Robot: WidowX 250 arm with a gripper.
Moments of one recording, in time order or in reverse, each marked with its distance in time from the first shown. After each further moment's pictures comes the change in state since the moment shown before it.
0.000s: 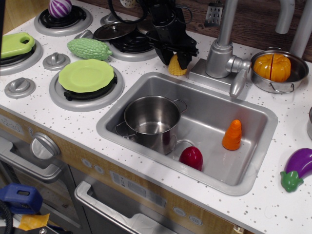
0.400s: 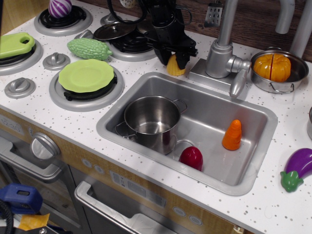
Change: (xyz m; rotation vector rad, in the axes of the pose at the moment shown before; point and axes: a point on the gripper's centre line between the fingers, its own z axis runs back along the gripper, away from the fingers) arm -0.011 0.002 0.006 0.061 0.045 0.032
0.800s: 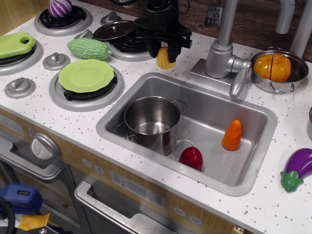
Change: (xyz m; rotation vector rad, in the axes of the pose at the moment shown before) arm -0.018 0.001 0.043 0.078 0.068 0.062
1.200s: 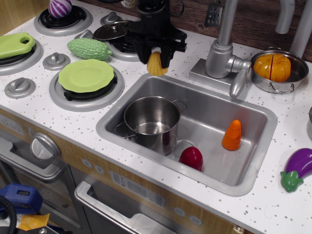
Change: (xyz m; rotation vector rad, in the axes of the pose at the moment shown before) arm -0.032 -0.003 0.016 0.023 0.007 0.092
